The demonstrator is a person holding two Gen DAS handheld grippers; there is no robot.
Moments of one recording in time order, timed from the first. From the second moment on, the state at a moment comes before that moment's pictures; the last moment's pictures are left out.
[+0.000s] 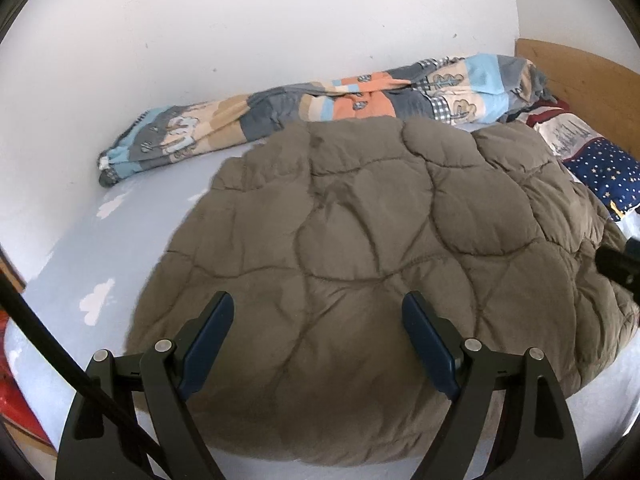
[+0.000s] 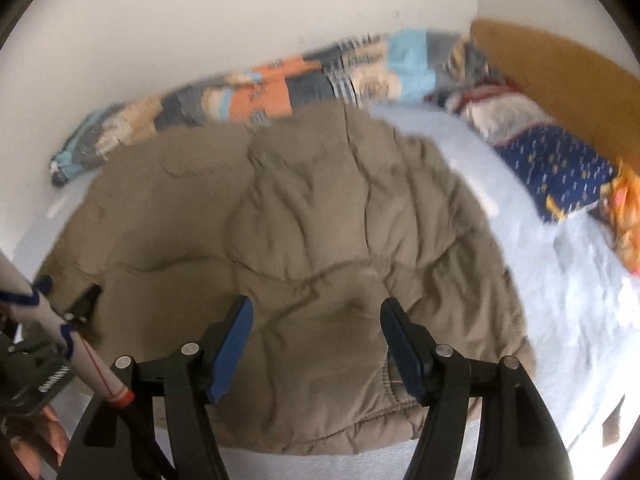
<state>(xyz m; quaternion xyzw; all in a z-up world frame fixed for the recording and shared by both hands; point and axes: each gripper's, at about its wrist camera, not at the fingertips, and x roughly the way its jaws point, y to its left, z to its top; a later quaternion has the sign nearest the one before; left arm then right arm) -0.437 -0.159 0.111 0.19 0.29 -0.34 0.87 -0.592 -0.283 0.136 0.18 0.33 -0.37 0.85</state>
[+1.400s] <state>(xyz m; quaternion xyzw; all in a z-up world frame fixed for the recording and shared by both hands) -0.446 -0.141 0.093 0.18 0.37 -0.32 0.85 -0.630 -0.274 0.118 0.26 0.36 -0.38 0.81</state>
